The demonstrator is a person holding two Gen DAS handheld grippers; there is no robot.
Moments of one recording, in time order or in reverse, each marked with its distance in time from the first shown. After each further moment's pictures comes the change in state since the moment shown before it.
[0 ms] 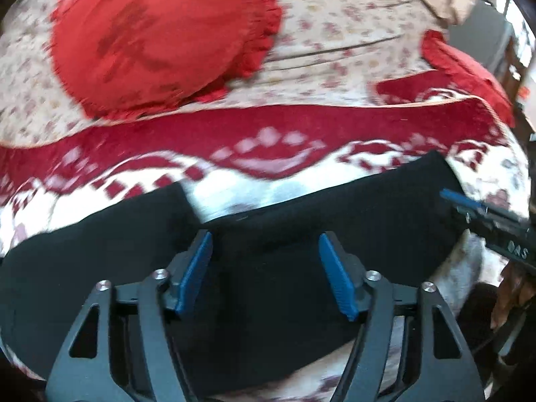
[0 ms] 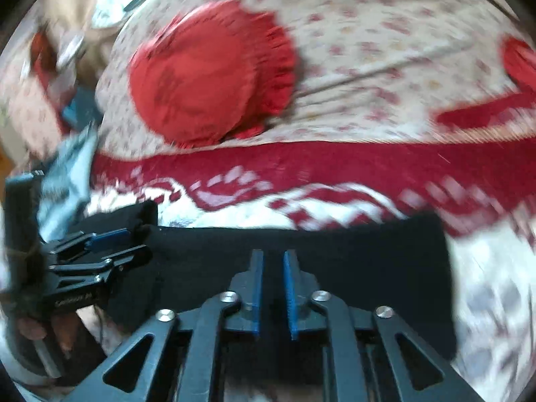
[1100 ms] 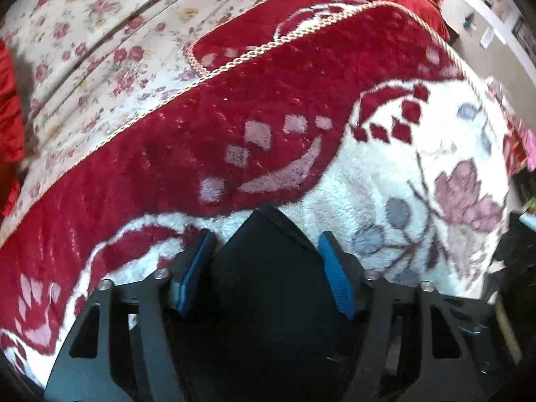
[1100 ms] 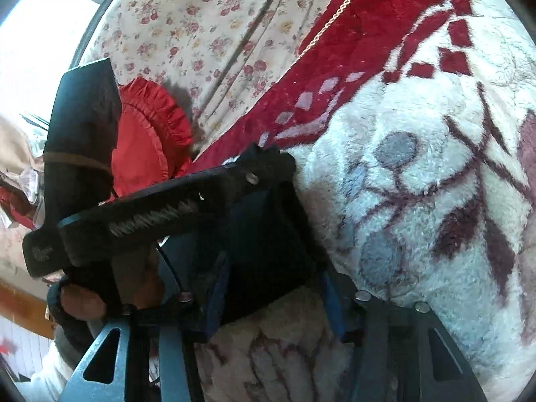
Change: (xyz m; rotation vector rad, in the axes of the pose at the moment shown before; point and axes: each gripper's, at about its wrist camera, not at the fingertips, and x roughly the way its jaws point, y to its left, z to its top) left arm 0.125 -0.205 0.081 0.391 0.196 -0.276; right arm -0.014 -0.092 -0.046 0.431 -0.015 0.055
